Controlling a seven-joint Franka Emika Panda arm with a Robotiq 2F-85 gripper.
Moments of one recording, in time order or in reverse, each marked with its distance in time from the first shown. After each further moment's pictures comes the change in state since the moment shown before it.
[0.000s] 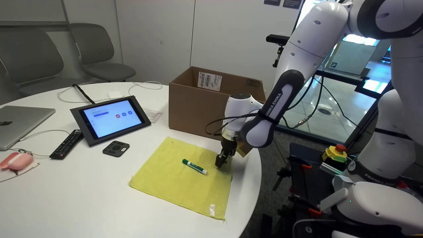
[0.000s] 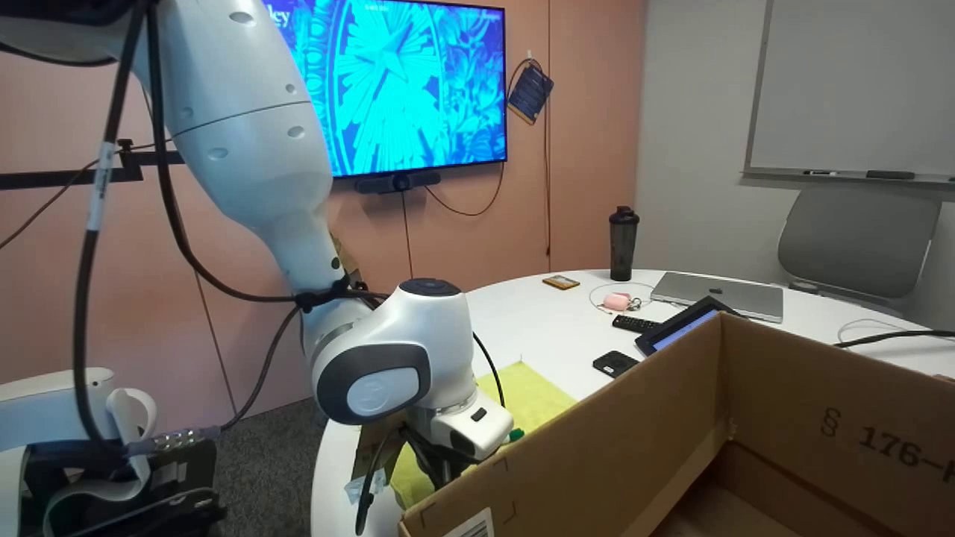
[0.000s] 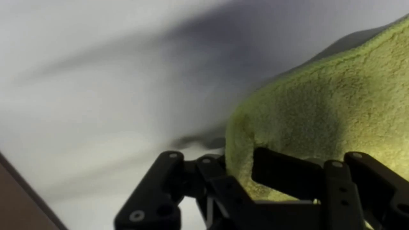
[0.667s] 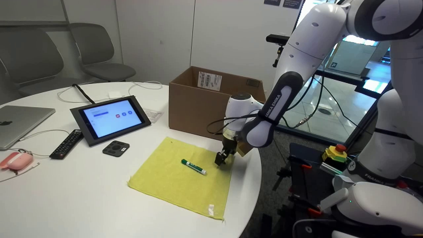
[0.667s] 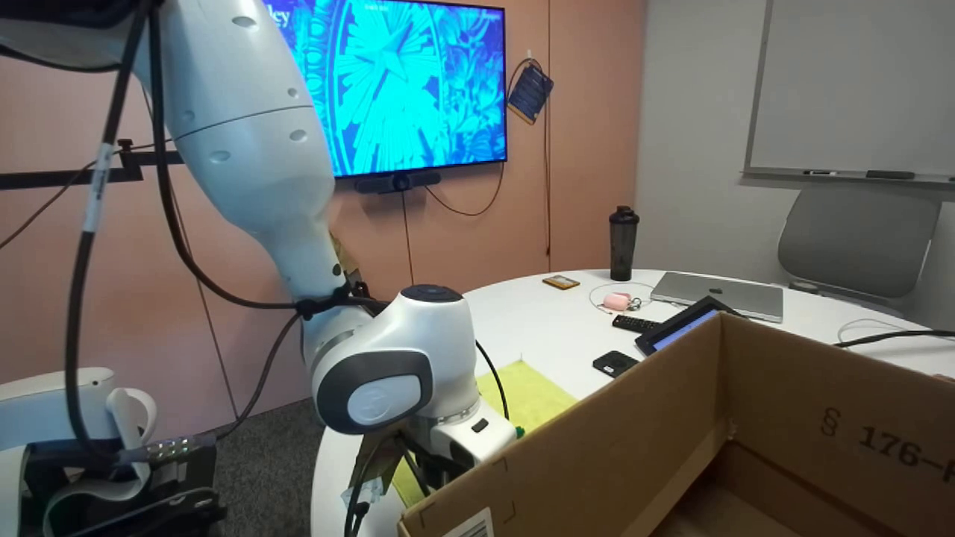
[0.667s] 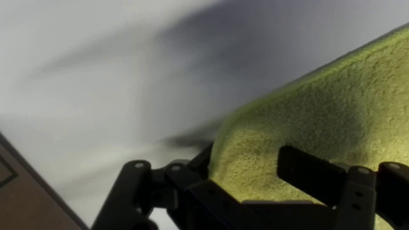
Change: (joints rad) arm 0.024 0.013 -0.045 -0.001 -0.014 0.004 0.065
